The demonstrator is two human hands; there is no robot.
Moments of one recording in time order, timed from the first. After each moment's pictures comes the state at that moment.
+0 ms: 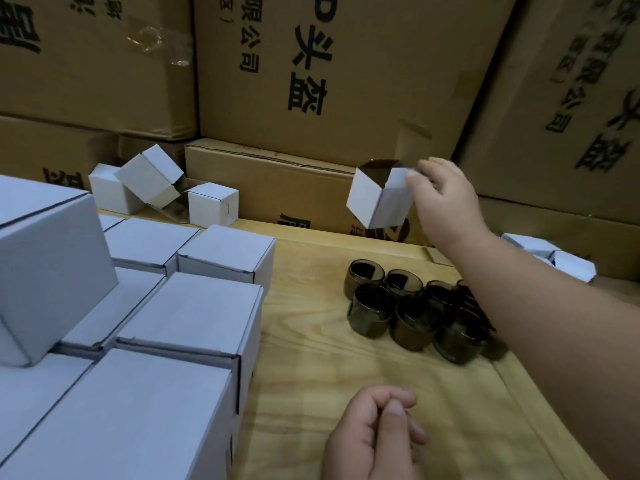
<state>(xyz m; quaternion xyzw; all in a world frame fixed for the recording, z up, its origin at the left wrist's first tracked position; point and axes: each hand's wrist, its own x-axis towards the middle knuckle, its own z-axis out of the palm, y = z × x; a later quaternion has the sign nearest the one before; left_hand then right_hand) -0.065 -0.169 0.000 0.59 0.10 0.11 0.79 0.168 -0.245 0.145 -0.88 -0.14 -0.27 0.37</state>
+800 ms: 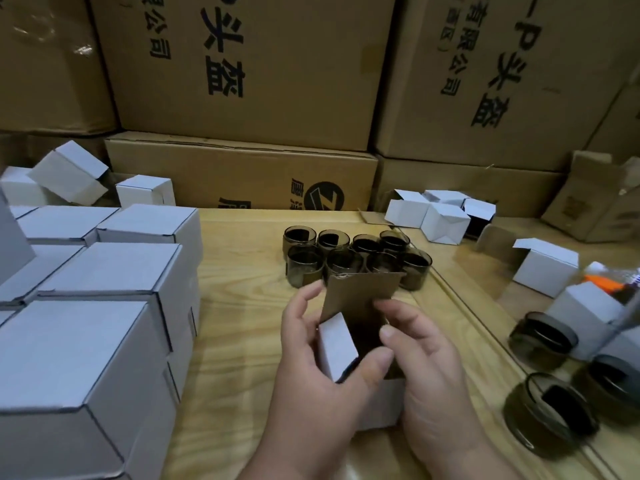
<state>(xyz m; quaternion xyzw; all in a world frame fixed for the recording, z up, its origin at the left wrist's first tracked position) -0.093 -0.178 0.007 0.64 -0.09 0.16 0.74 -0.085 -0.297 0.025 -0.60 -0.02 -0.10 0.79</state>
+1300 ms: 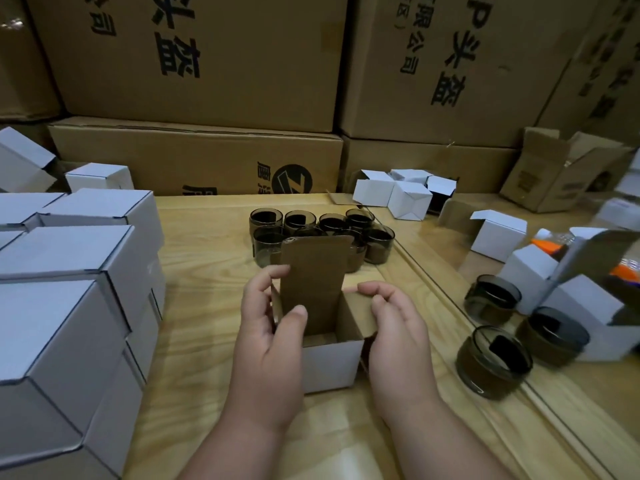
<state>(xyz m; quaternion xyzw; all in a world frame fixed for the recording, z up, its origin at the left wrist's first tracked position) -0.087 -0.176 0.000 0.63 -0.08 0.18 0.75 -0.092 -0.303 0.020 -0.68 0.09 -0.17 0.70</state>
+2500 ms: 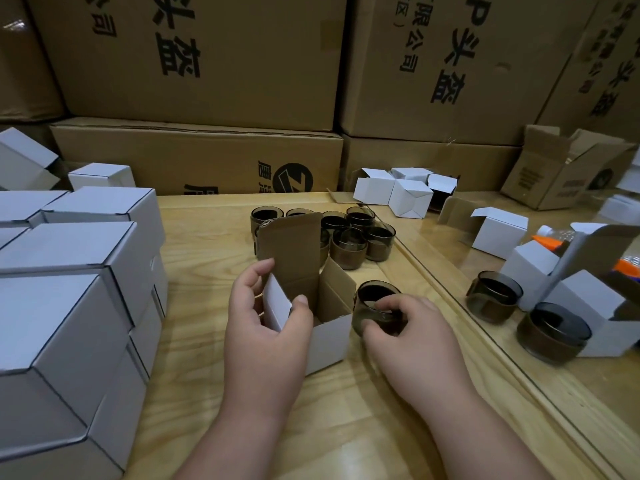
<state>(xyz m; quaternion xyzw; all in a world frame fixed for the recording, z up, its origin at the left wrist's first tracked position) -0.085 -0.177 -0.002 0.66 0.01 0.24 0.71 -0.091 -0.343 0.012 -0.91 0.11 -0.15 0.37</state>
